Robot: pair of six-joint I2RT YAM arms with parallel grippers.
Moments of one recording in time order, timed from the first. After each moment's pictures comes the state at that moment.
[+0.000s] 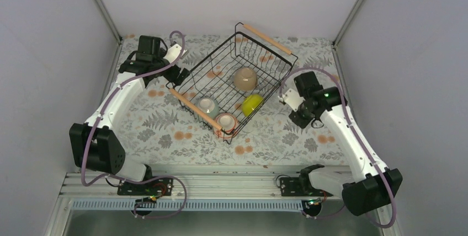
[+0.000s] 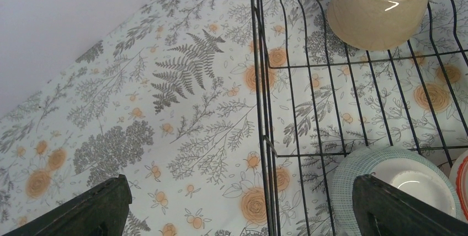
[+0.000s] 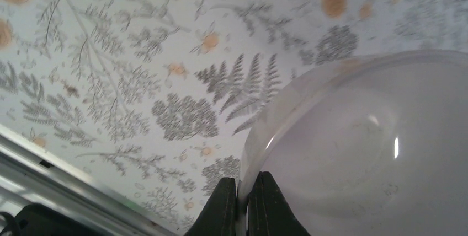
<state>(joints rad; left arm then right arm) -0.18 1.47 1.32 -0.62 0.27 0.46 0.31 1.15 1.18 -1.28 0.15 -0.52</state>
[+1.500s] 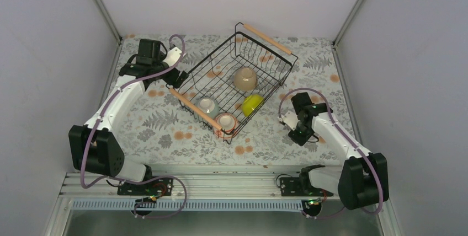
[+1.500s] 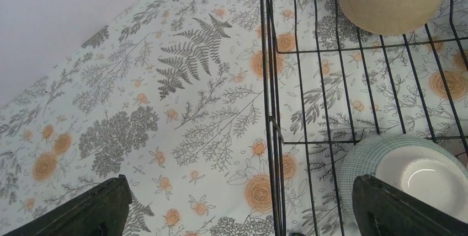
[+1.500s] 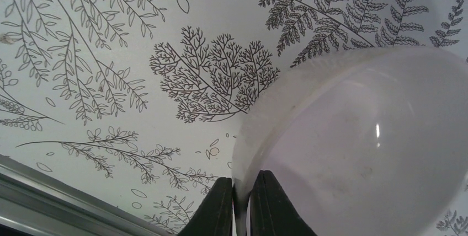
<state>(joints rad) -0.18 1.45 1.26 -0.60 0.23 0.46 0.22 1.19 0.73 -1.04 0.12 -0.57</state>
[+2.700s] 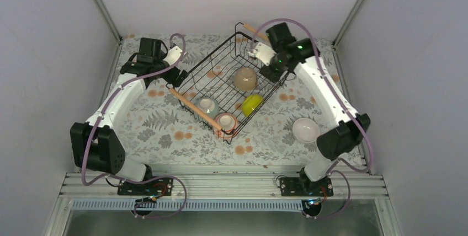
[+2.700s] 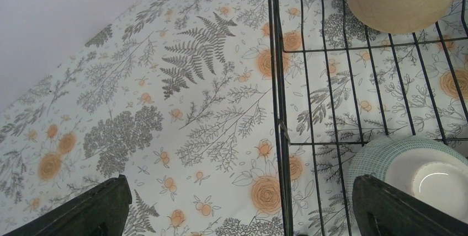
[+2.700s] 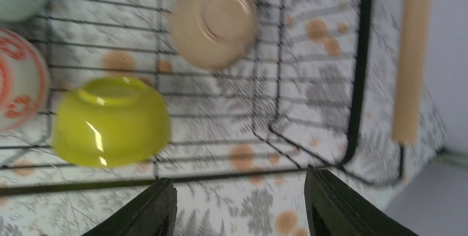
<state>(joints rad) -0.18 1.47 1.28 -0.60 0.22 0.47 0.41 1.63 1.82 -1.24 0.11 -0.58</state>
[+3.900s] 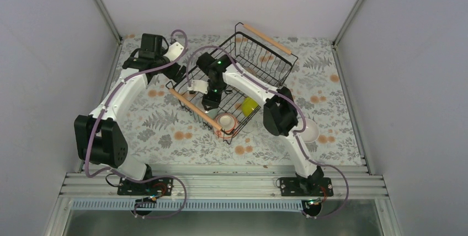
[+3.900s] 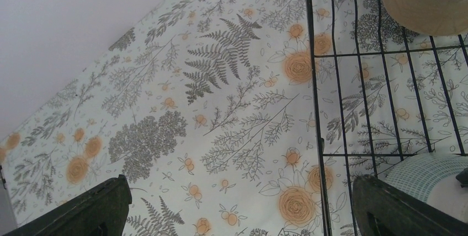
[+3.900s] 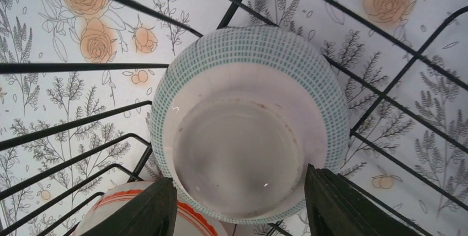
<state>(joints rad) -0.18 1.54 1.34 -0.58 0.17 0.50 0.80 2.34 2.20 -1.26 -0.28 -0.62</state>
